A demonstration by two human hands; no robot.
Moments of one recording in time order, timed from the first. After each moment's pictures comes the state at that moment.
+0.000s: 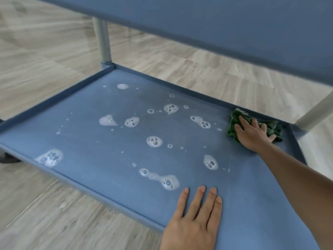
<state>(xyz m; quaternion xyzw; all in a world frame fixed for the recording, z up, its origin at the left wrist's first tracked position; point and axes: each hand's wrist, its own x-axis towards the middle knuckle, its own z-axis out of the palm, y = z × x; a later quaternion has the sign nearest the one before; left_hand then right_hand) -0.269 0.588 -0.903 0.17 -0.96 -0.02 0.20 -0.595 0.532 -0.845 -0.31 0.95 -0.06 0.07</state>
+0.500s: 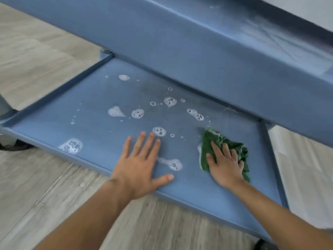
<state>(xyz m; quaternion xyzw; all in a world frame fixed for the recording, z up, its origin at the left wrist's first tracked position) -0.168 0.455 -0.861 0.28 -0.96 -0.08 0.01 -0.420 0.609 -0.862 -0.30 0.95 -0.01 0.11</state>
